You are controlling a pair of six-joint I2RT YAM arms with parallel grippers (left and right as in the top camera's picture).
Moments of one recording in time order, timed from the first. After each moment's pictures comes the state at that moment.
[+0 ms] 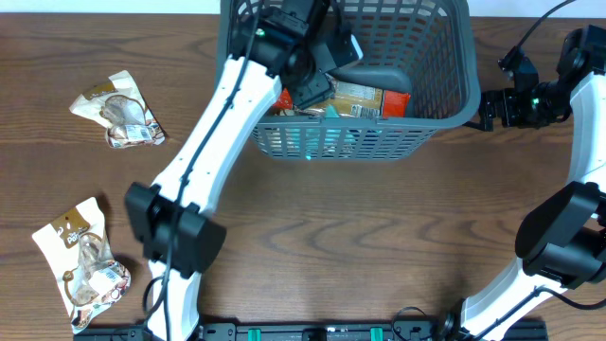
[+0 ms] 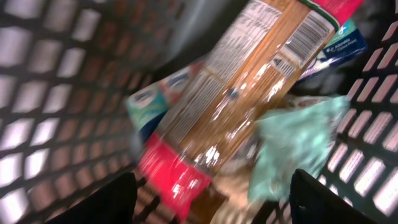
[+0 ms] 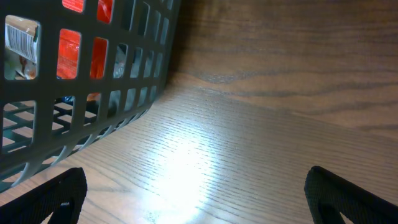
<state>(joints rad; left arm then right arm) -0.50 2.07 2.23 -1.19 0.04 0.65 -0.36 1.96 1.84 -1.33 -0.42 -0.47</state>
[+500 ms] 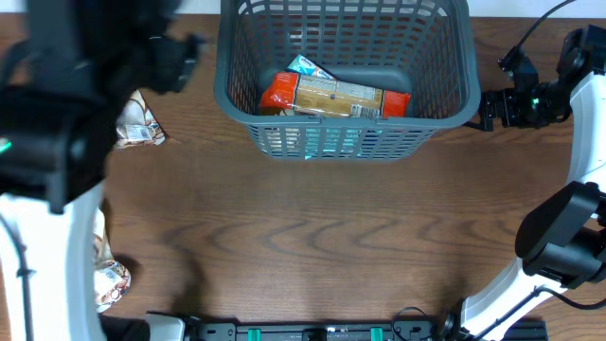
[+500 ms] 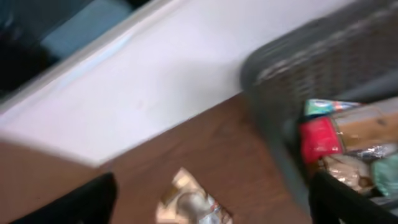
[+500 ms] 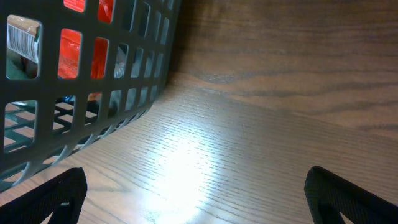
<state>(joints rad) -0.16 1.53 2.25 -1.25 -0.14 0.36 -0.36 1.96 1.84 -1.33 -0.42 -0.47</state>
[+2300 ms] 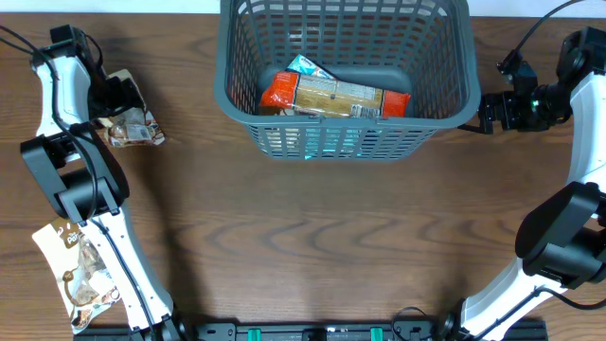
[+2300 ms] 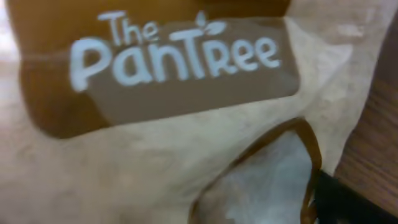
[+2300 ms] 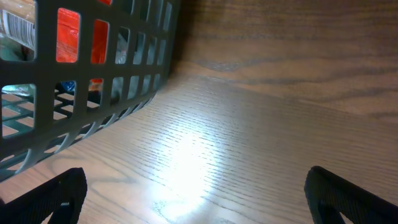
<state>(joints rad) 0.35 2.52 2.20 -1.12 0.03 -0.18 -0.36 1.96 1.84 -1.37 -0.41 -0.48</state>
